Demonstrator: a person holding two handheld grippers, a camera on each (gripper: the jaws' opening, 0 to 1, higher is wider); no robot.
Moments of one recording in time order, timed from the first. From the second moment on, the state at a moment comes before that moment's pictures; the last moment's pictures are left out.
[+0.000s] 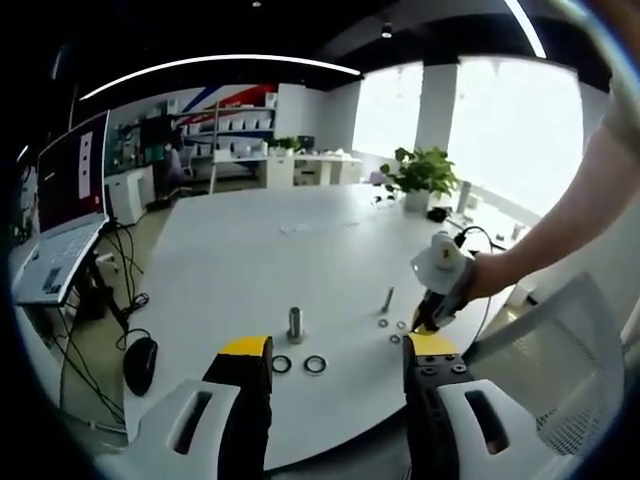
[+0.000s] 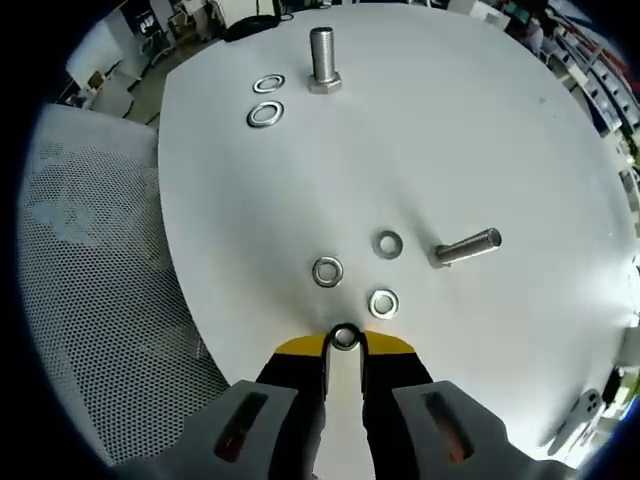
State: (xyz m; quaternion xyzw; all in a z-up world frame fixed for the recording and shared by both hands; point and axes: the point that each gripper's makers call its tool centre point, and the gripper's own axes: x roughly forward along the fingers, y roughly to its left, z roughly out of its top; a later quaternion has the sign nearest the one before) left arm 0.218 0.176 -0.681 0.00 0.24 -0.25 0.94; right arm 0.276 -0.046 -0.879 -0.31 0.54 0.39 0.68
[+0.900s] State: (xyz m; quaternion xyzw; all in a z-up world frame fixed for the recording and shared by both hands) left arm 0.219 0.176 -0.680 0.00 0.24 -0.25 0.94; right arm 0.325 -0.046 -0.816 -0.27 0.48 0.38 0.74
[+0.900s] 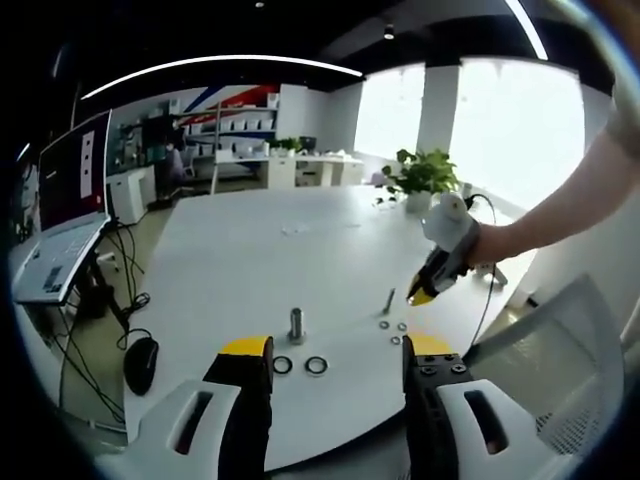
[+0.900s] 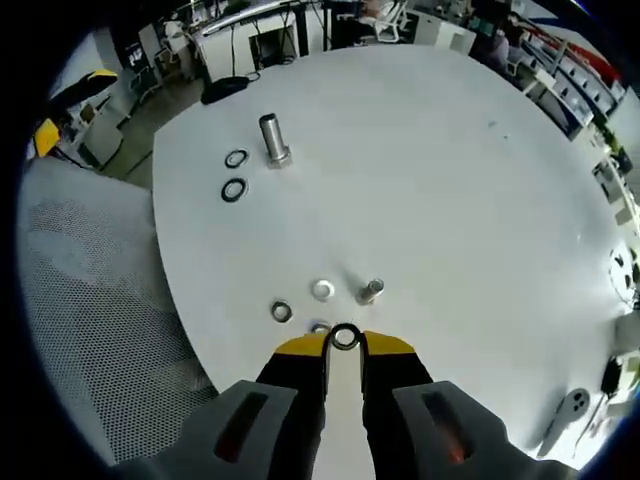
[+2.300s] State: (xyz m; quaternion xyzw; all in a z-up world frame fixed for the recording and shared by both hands) left arm 0.220 0.179 -0.683 0.00 0.25 -0.24 0.94; right arm 0.358 -0.030 -0.826 -0.30 0.48 0.39 0.72
